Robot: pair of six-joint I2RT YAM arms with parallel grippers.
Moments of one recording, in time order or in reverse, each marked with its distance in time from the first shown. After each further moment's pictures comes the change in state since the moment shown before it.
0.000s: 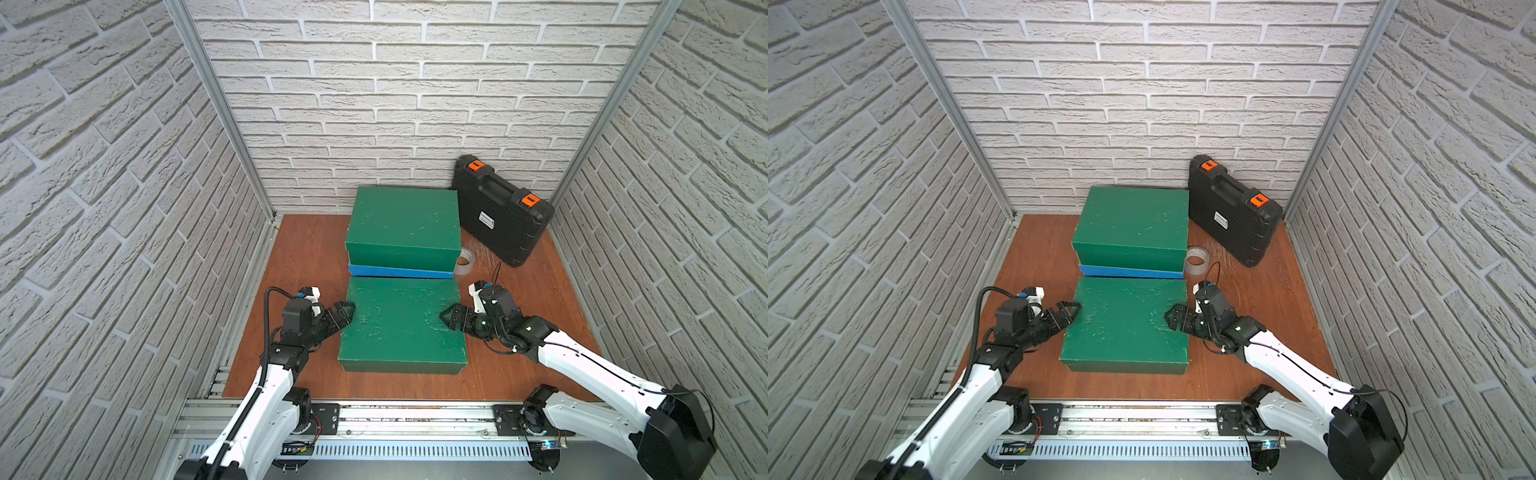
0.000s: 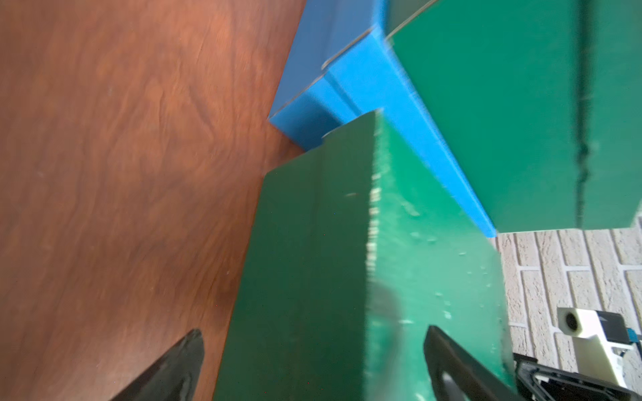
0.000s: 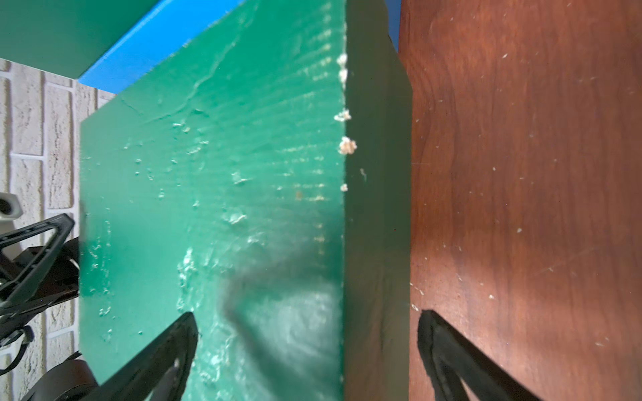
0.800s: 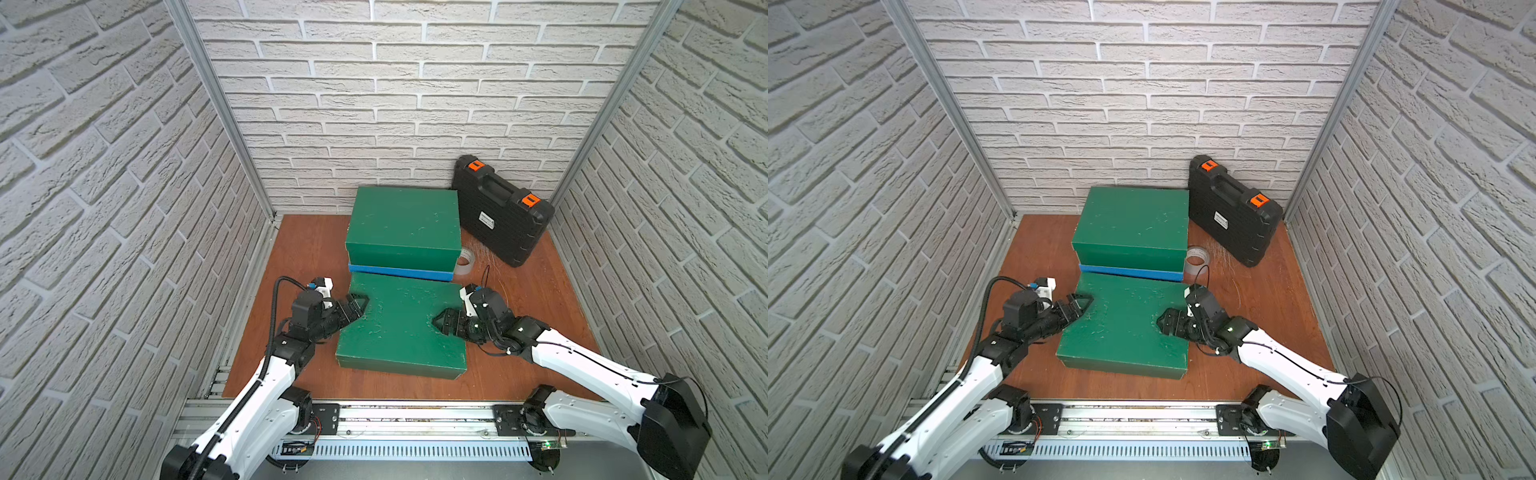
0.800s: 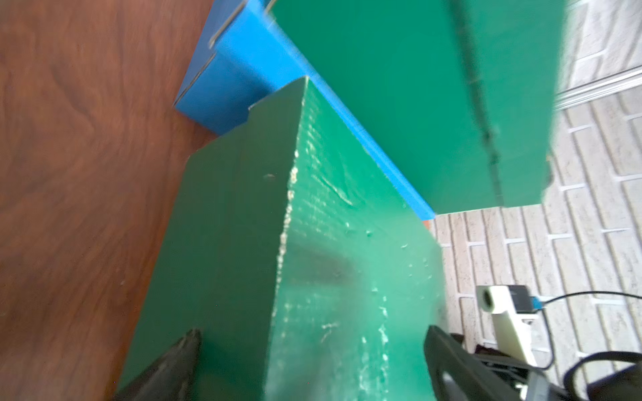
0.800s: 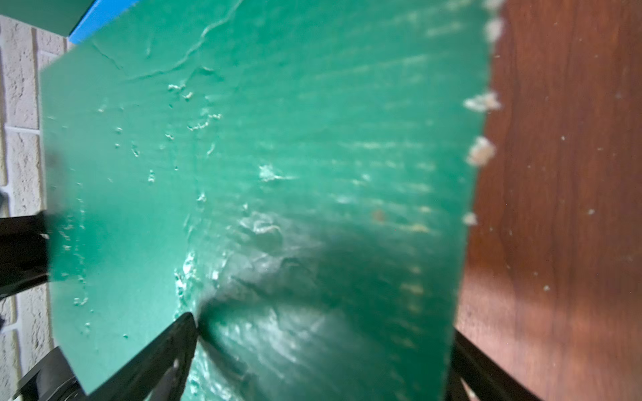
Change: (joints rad) left arm -0.170 -0.032 0.167 -0.053 -0.060 -0.126; right arm 0.101 0.014 0.047 -0.034 0.003 0.046
